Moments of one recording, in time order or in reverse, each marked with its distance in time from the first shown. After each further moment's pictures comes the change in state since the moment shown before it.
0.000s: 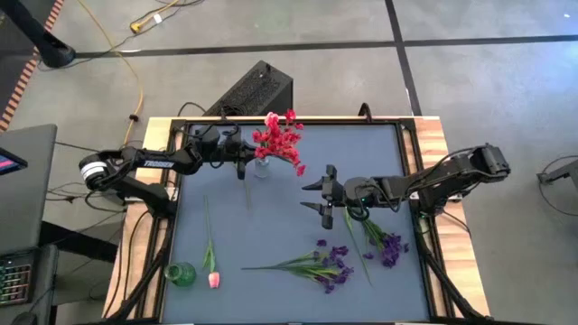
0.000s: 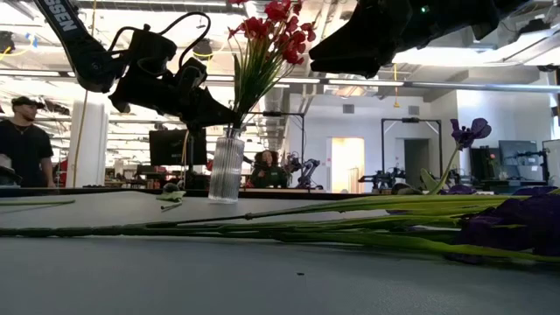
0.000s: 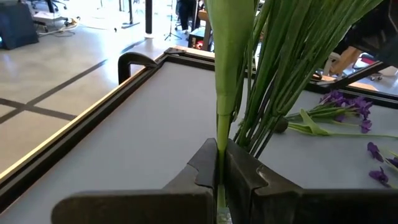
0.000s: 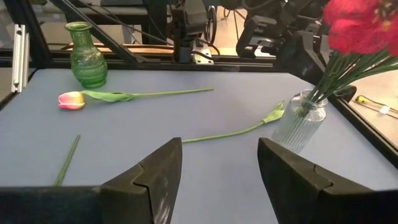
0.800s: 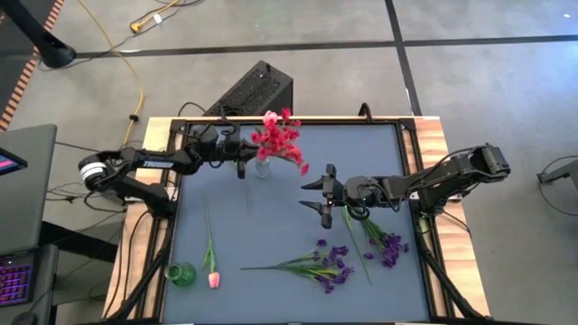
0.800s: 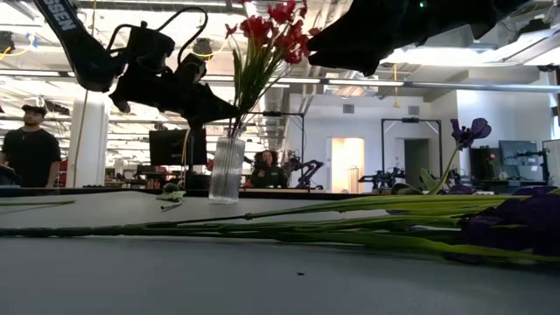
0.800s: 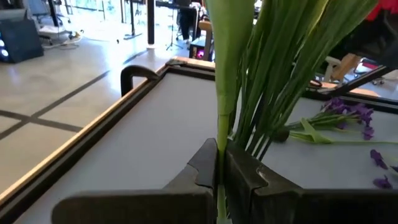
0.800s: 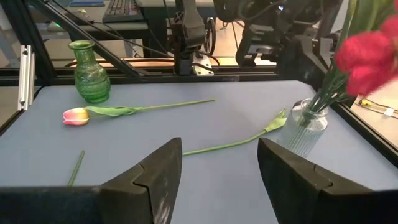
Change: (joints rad) left arm -0.003 -0.008 -0.001 0.039 -0.009 0.005; right arm 0.000 0.000 0.000 0.044 0.000 0.030
